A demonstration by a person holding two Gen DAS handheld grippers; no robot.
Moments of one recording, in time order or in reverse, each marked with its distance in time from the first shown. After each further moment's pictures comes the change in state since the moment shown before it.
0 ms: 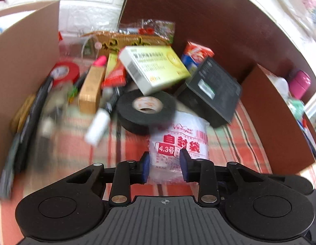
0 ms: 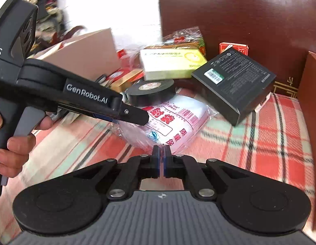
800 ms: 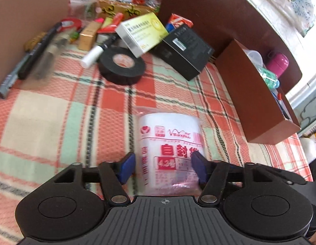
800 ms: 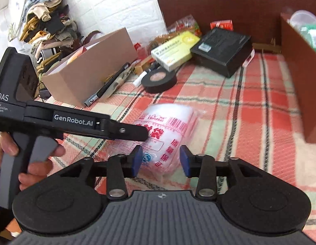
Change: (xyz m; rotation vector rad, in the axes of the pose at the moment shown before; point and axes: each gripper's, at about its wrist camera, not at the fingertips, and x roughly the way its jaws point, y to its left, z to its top) left arm -0.035 -0.022 -0.065 -0.081 0.066 -0.079; right arm -0.074 -0.001 -0.048 0.191 0.035 0.131
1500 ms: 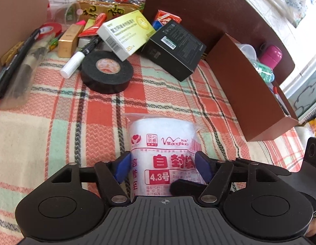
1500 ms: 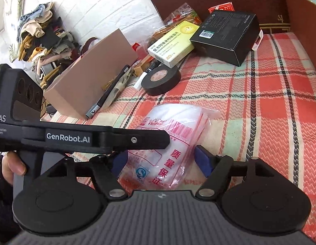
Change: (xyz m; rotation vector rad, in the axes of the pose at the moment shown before) left arm 0.019 -0.005 0.014 0.097 0.008 -0.030; right arm 0.035 -0.015 0.009 0.096 0.005 0.092
